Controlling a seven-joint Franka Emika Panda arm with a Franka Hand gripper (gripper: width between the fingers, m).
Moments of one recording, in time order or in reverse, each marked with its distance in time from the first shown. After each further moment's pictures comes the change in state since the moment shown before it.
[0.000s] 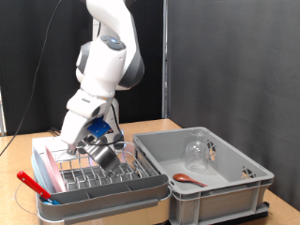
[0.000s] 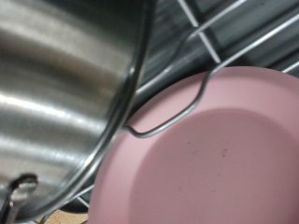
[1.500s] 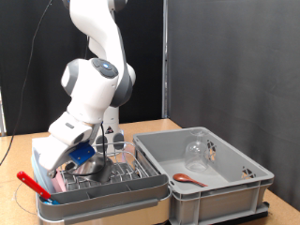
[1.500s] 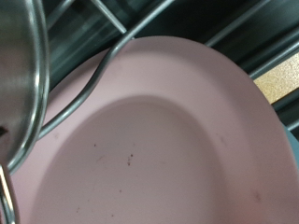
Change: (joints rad) arm -0.004 0.242 -0.036 0.171 -0.230 -0.036 0.192
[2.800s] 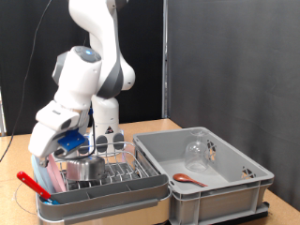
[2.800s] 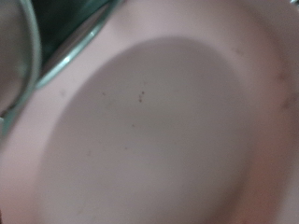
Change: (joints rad) arm -0.039 -0.114 -0.040 -0.093 0.119 0.095 -0.136
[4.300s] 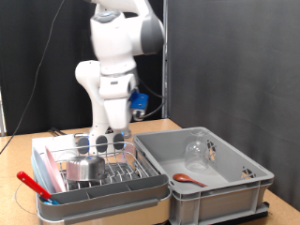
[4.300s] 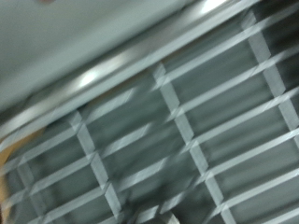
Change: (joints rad) arm 0.135 -0.187 0.090 0.028 0.773 -0.232 -0.469
